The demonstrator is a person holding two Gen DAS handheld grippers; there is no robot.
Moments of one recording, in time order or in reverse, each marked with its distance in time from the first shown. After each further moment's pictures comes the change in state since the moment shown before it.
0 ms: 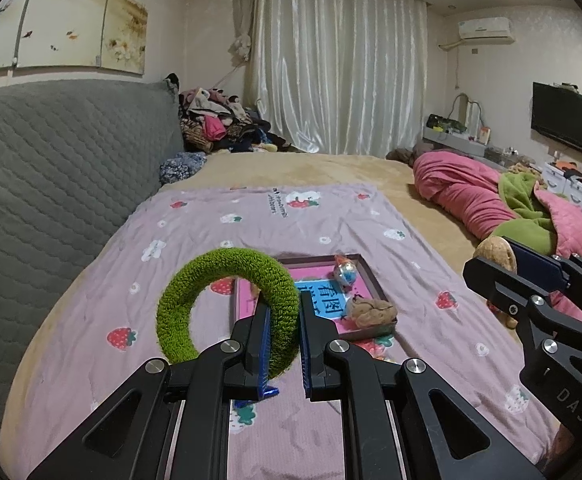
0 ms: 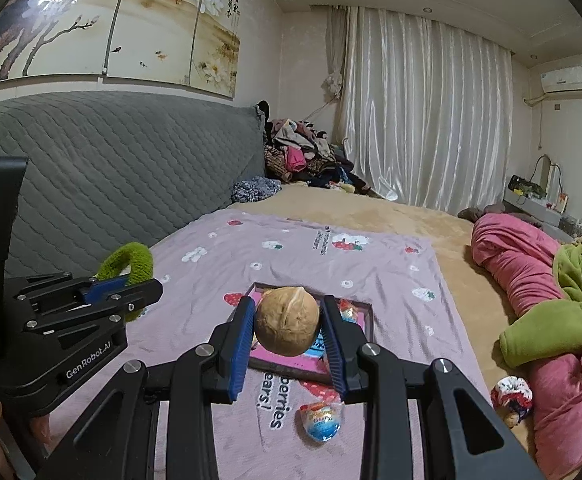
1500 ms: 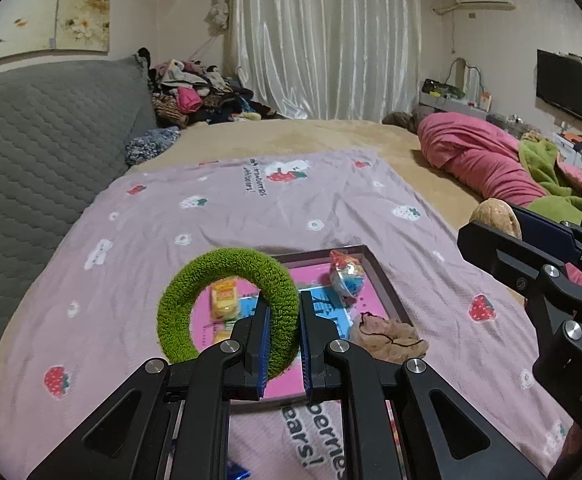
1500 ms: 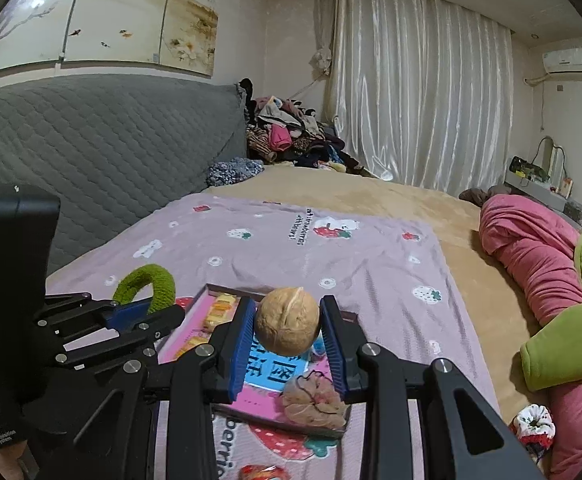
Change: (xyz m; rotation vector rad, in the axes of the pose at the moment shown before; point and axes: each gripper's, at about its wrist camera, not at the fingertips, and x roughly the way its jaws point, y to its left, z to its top) left arm 0.211 -0.046 0.026 0.056 0.119 -0.019; right arm 0.151 -0.075 0.001 0.024 0.069 -0.012
